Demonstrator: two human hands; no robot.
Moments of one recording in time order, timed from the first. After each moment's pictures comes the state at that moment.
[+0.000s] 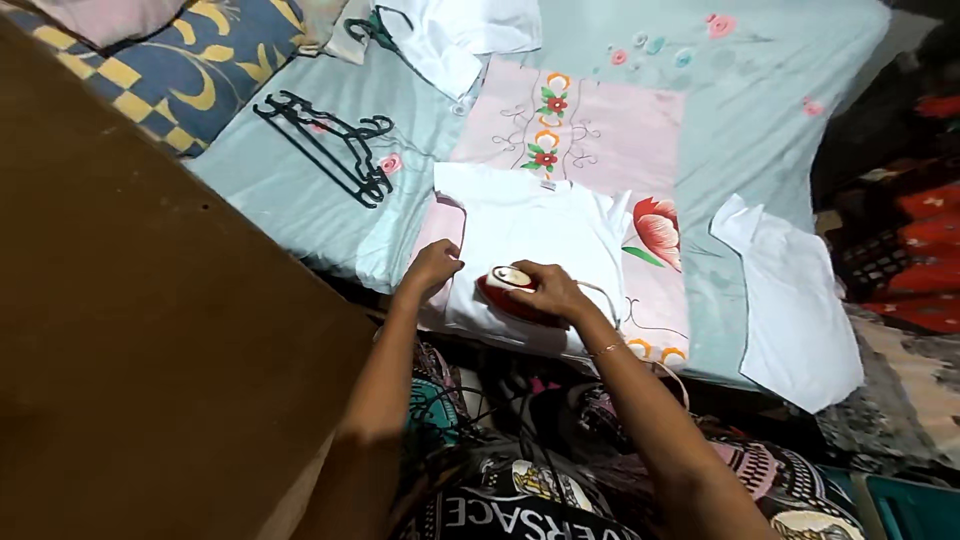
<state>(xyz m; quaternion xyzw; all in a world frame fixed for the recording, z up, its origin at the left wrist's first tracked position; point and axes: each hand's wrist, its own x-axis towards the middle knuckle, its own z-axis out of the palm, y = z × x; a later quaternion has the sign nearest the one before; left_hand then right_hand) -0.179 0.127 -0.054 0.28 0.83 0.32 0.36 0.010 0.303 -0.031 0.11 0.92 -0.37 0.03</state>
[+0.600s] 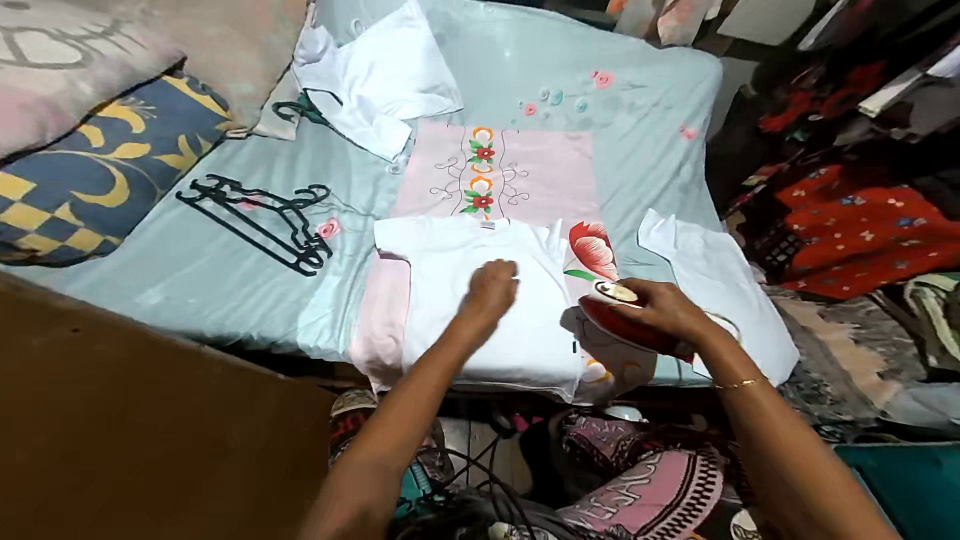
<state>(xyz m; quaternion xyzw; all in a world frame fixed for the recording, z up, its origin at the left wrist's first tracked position) -0.078 0.273 -0.013 0.54 0.78 0.25 0.18 0.171 0.452 0.040 0.31 0.92 -0.24 0.03</state>
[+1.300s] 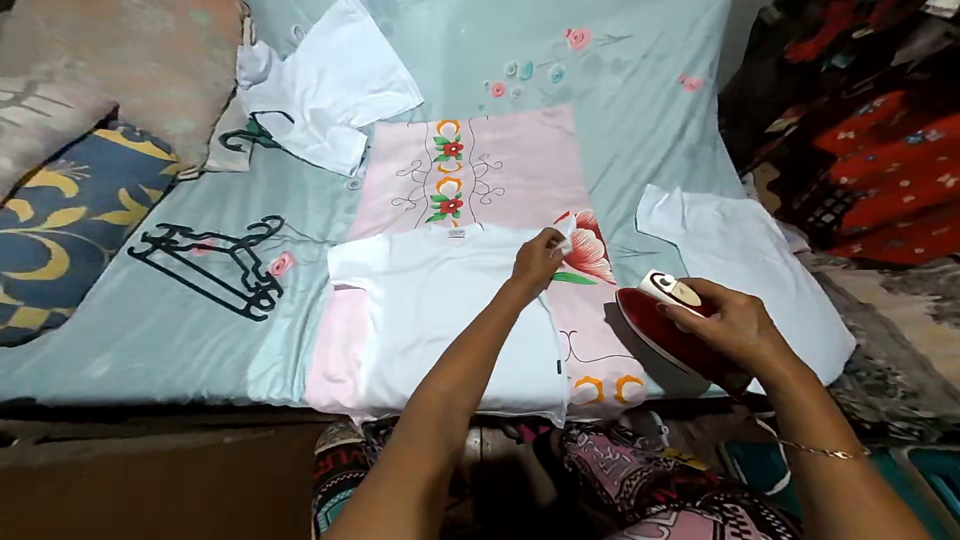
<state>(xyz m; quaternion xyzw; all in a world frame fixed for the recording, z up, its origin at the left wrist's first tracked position) -0.044 0.459 -0.073 0.51 0.69 0.43 0.29 0.245 0.498 0.021 0.42 0.86 -0.27 -0.13</state>
